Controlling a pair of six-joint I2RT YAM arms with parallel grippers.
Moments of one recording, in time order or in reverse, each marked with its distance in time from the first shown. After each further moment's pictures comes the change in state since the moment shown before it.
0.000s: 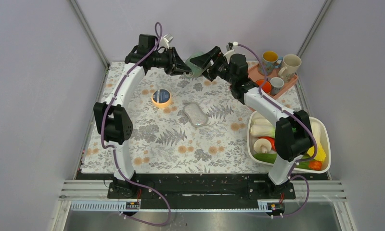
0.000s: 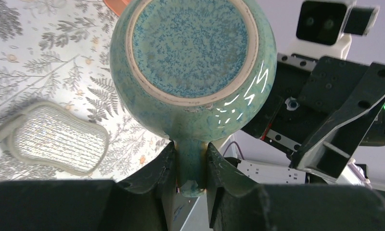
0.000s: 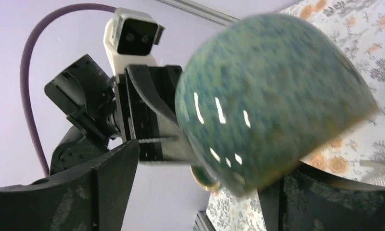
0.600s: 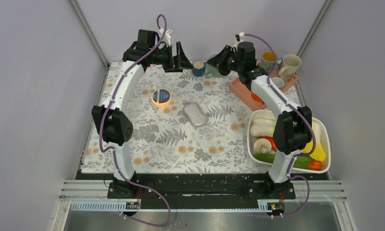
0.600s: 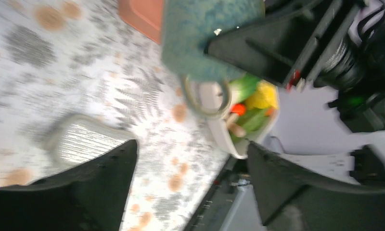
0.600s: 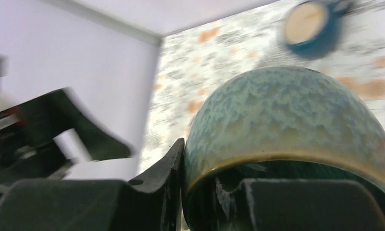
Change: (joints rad) left arm -0.029 -0.012 0.087 -0.114 -0.093 0.234; right arm -0.097 0.073 0.201 -0.313 0.002 -0.288
